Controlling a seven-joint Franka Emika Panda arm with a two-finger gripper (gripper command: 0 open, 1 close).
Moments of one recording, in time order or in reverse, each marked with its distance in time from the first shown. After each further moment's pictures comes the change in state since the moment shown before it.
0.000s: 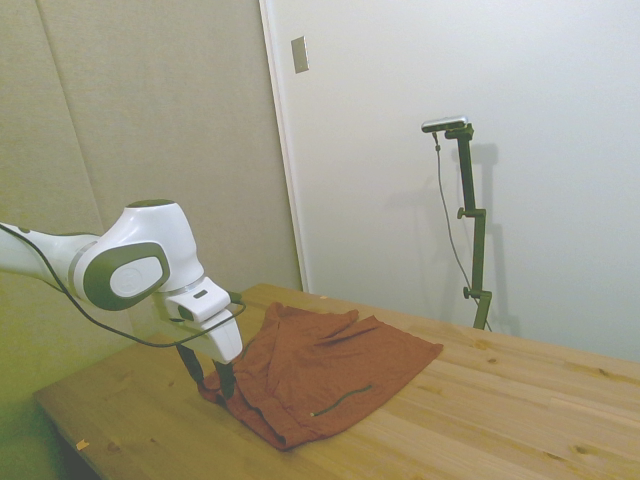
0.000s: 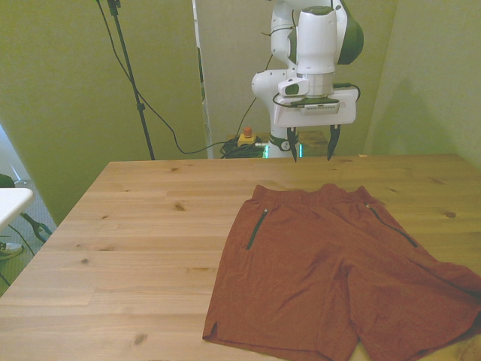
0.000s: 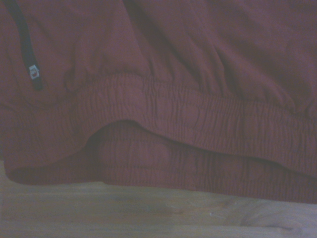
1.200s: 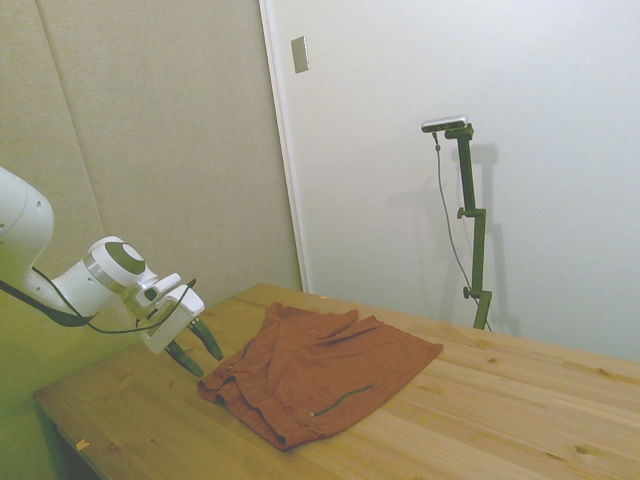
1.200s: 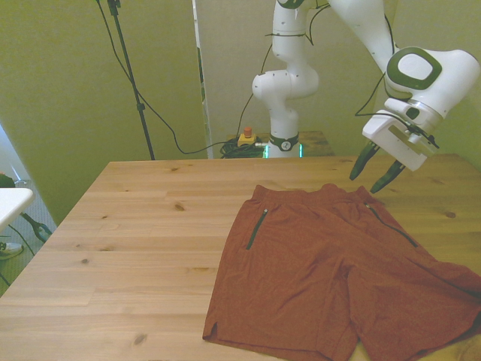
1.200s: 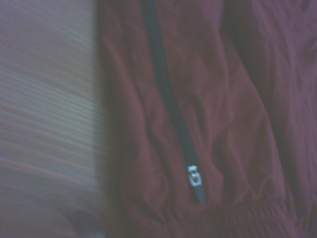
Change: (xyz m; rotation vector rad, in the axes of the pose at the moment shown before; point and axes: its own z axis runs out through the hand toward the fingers) arm -0.131 -0.202 0.081 -0.432 0.493 -0.278
